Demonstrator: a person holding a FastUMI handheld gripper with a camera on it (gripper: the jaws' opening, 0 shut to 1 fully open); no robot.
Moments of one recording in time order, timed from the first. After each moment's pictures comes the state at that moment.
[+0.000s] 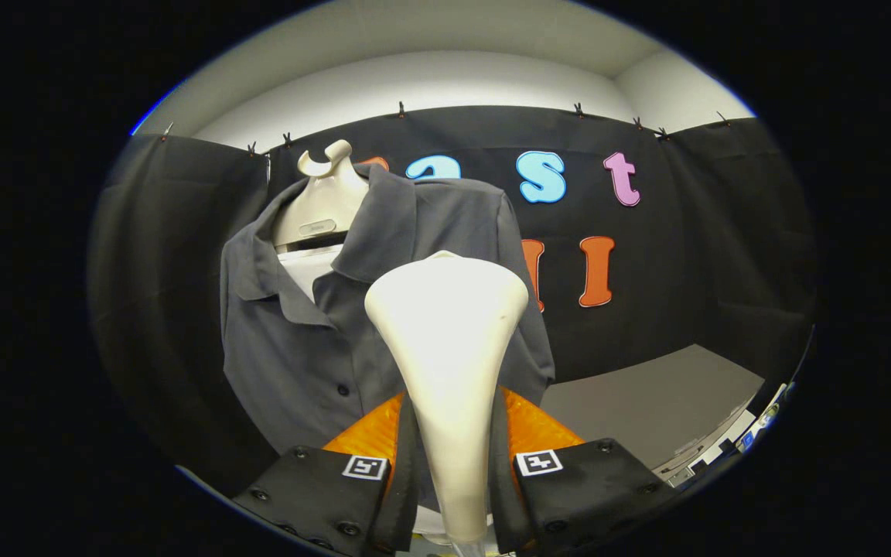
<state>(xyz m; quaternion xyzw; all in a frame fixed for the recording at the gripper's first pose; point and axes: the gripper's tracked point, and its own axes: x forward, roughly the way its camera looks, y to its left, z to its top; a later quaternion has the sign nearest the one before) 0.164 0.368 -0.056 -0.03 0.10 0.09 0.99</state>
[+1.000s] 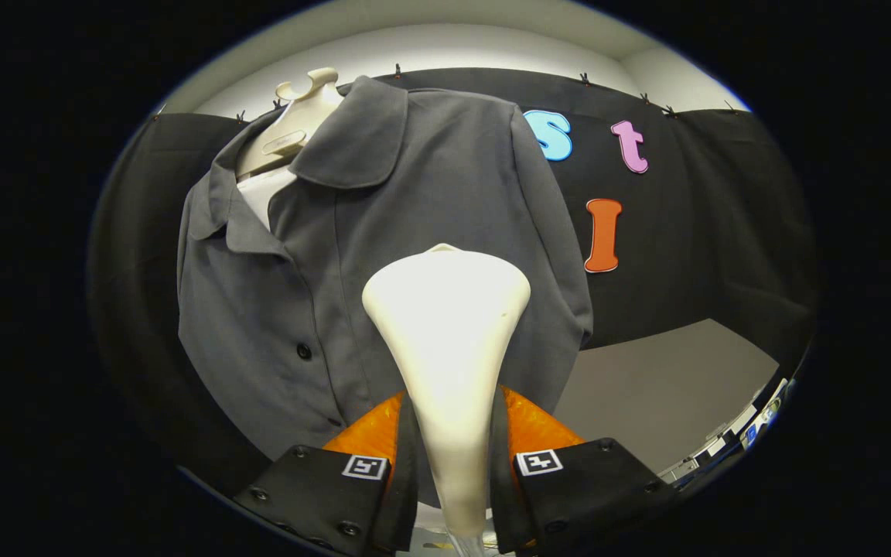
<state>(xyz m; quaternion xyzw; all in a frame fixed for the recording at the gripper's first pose) 0.202 0.371 -0.137 -0.04 0.17 0.08 0.98</state>
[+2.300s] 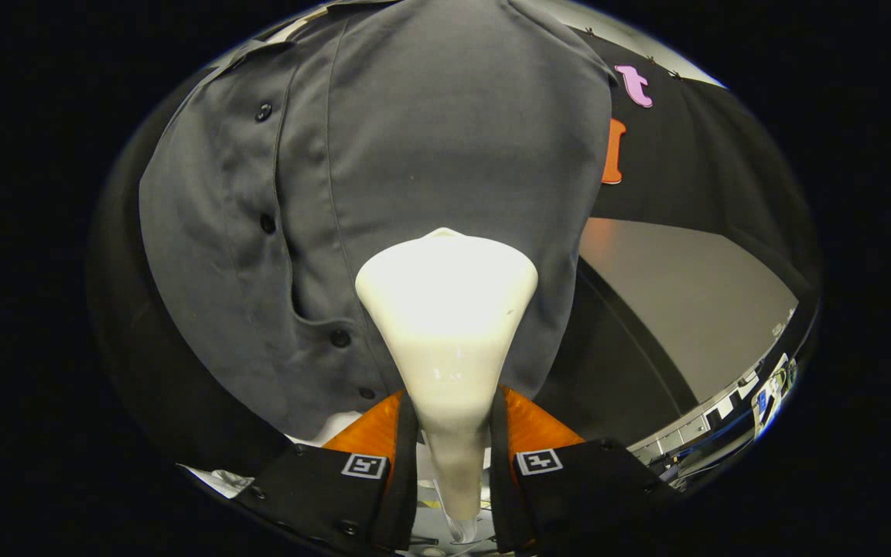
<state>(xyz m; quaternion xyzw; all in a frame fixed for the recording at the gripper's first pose) 0.165 0.342 -0.332 -0.06 0.30 0.06 0.95</state>
